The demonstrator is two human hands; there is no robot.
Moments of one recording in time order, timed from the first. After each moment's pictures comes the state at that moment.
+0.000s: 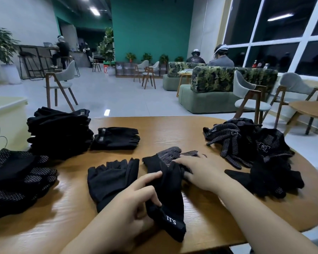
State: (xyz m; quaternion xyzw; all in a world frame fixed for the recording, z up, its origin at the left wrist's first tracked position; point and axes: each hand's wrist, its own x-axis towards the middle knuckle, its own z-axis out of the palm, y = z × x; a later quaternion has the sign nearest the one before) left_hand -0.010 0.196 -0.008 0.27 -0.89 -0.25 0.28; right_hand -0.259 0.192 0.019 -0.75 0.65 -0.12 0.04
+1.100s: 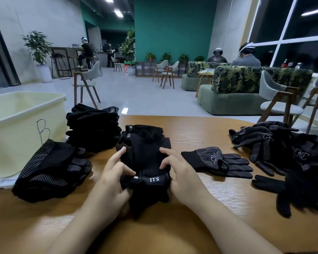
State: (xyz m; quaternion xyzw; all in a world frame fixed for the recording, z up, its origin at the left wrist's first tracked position) left_hand 0.067 0.179 -0.001 0.39 -0.79 -0.18 0.43; right_hand -0.144 0.180 -0.005 -0.75 0.50 -0.42 0.12
